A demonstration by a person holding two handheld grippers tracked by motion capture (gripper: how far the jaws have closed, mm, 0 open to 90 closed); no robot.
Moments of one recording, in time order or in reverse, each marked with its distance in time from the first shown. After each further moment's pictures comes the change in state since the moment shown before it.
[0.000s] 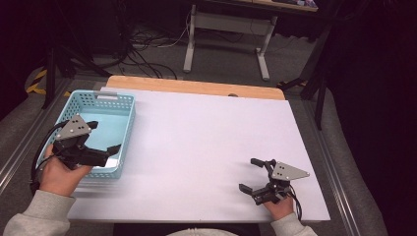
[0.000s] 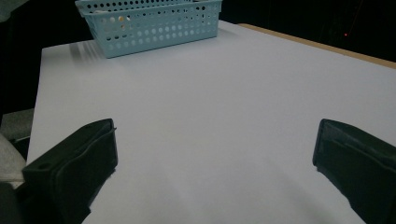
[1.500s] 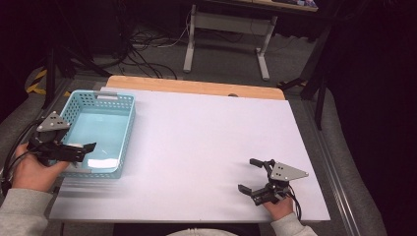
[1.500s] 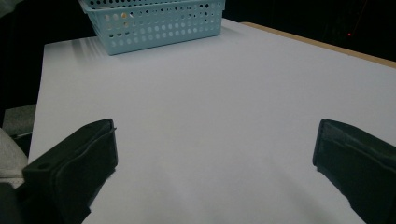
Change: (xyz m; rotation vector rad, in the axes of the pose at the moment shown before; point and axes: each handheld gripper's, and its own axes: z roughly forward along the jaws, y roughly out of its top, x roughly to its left) left arm 0.049 -0.026 -0.014 0.184 0.120 -0.078; right arm 0.001 0.000 0.002 0.008 0.008 -0.011
